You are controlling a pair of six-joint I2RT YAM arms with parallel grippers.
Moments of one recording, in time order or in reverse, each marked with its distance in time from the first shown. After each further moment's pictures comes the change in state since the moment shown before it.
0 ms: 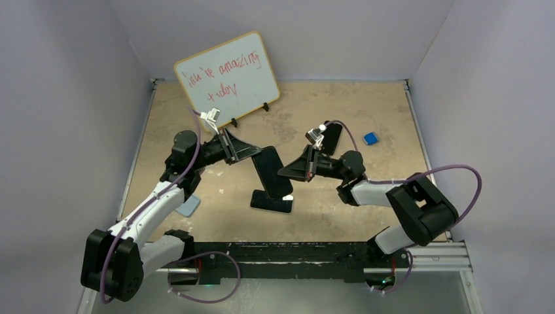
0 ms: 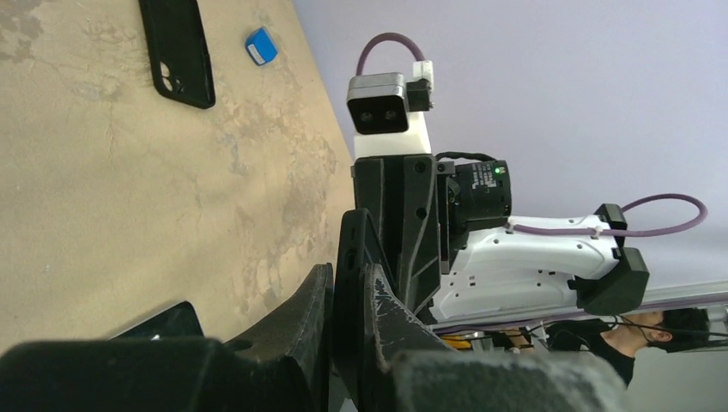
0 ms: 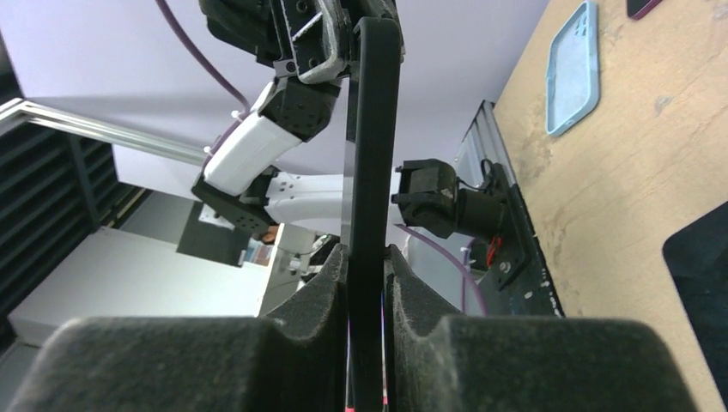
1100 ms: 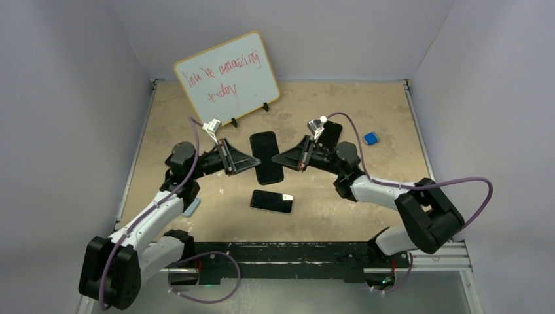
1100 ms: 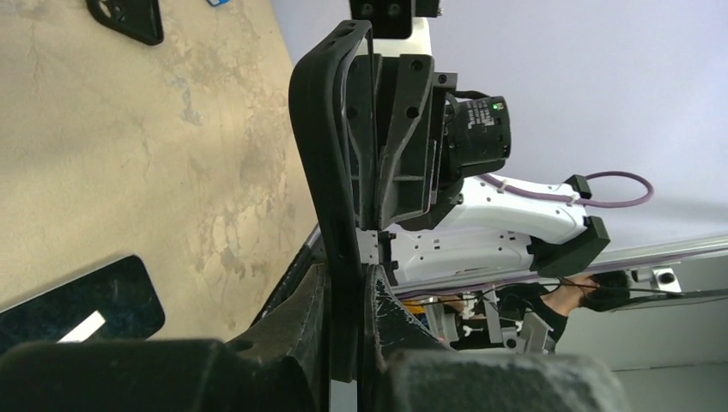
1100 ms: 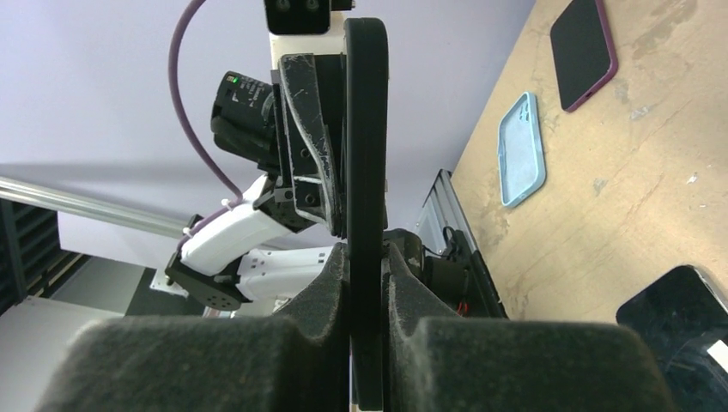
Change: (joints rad) left arm -0.005 -0.064 -0.123 0.112 0.097 -0.131; right arm 0.039 -0.080 0.102 -0.284 0.209 -0.163
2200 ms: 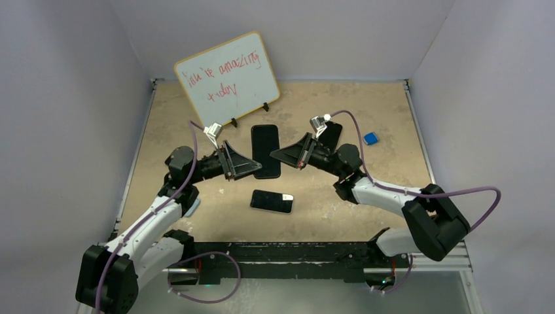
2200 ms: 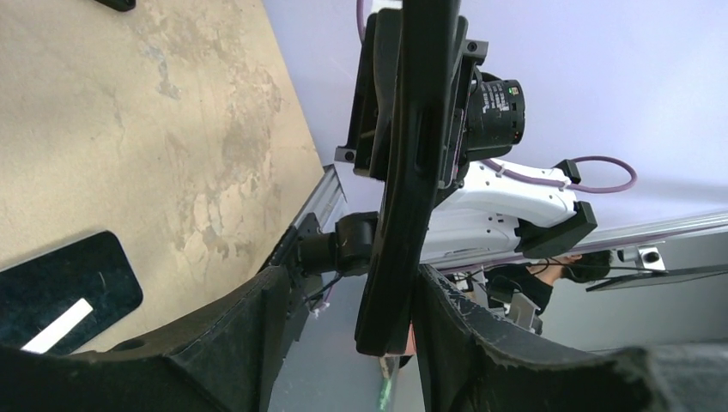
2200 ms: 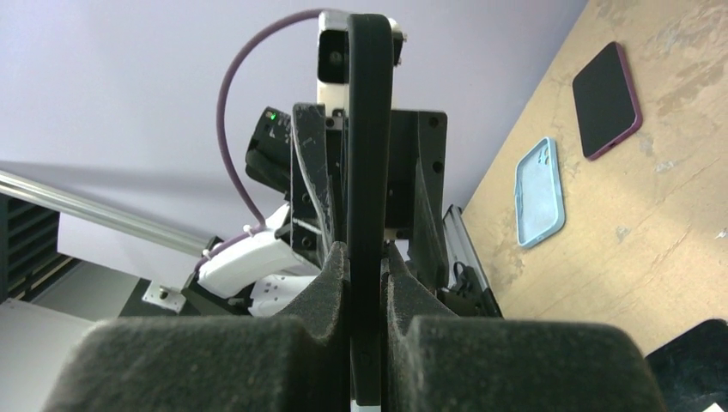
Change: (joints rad) left arm -0.015 -0.066 -0.007 -0.071 0.015 -0.006; right arm 0.036 -0.065 0.012 -0.015 0.095 -0.042
